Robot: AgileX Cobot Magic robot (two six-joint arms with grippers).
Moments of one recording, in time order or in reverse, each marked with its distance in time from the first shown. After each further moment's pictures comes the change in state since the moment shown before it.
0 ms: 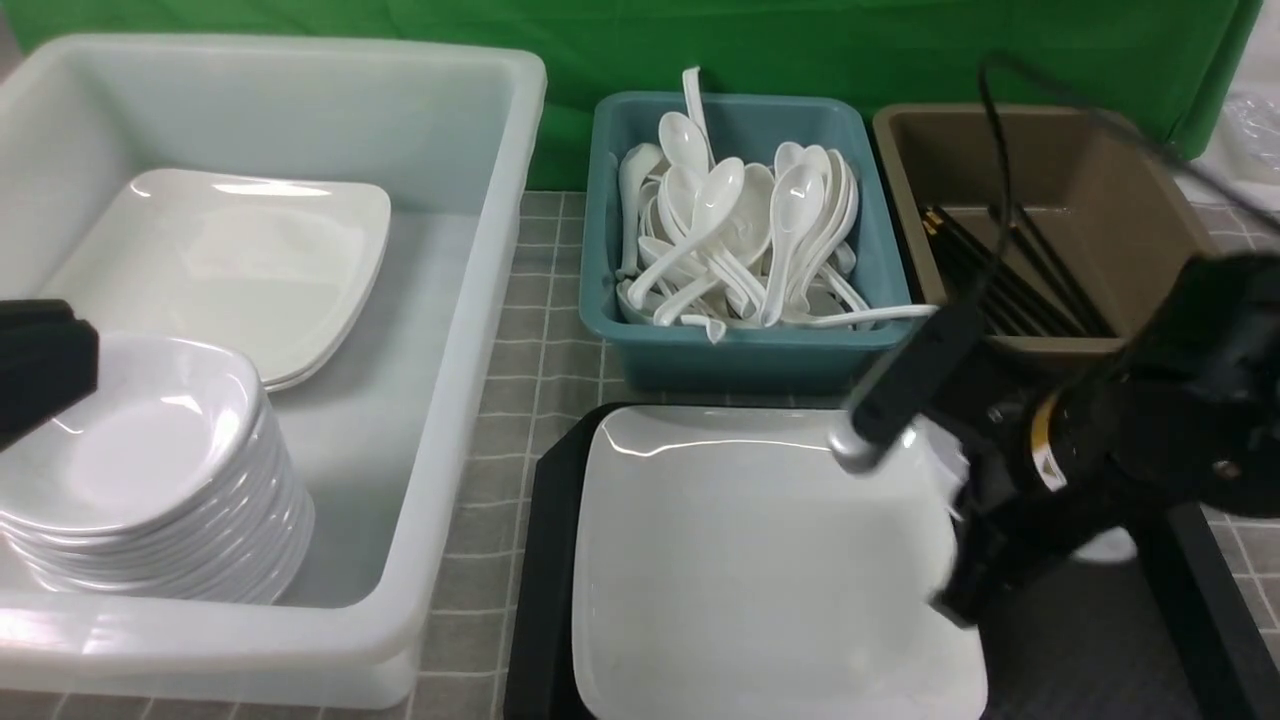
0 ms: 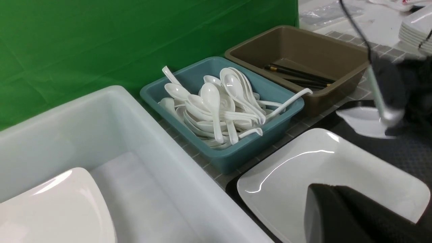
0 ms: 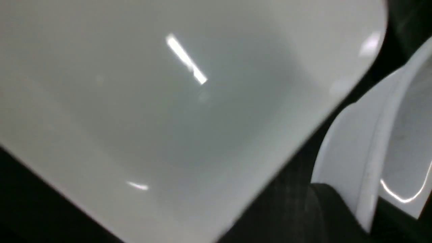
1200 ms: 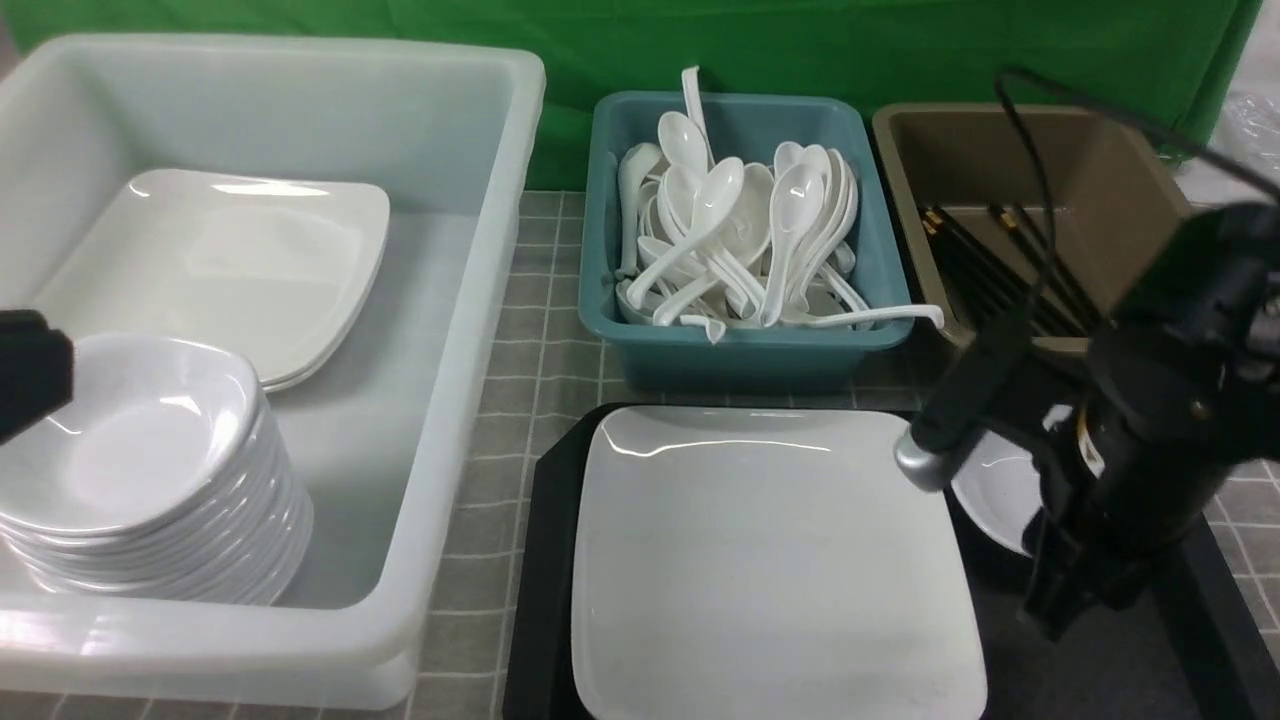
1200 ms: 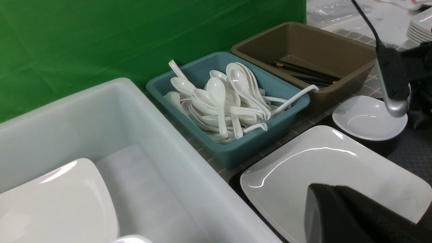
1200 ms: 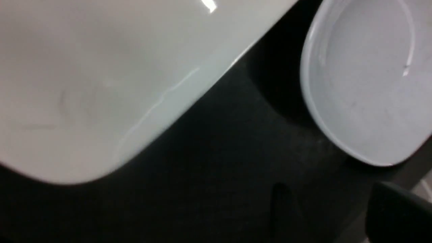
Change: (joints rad) right arm -0.240 0.104 0.106 -0.042 0.051 -0.071; left arm 0.000 -0.008 0.000 0.019 0.002 -0.046
